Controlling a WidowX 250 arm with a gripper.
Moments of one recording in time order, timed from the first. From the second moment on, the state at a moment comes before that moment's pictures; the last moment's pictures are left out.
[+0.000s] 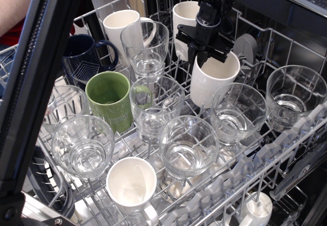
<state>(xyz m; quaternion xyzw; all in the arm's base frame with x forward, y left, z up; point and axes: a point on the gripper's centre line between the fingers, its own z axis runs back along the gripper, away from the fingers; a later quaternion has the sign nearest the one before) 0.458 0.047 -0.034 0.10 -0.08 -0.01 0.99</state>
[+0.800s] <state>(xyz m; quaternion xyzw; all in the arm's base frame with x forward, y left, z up) 0.456 0.039 0.012 -0.02 -0.02 -0.01 1.00</state>
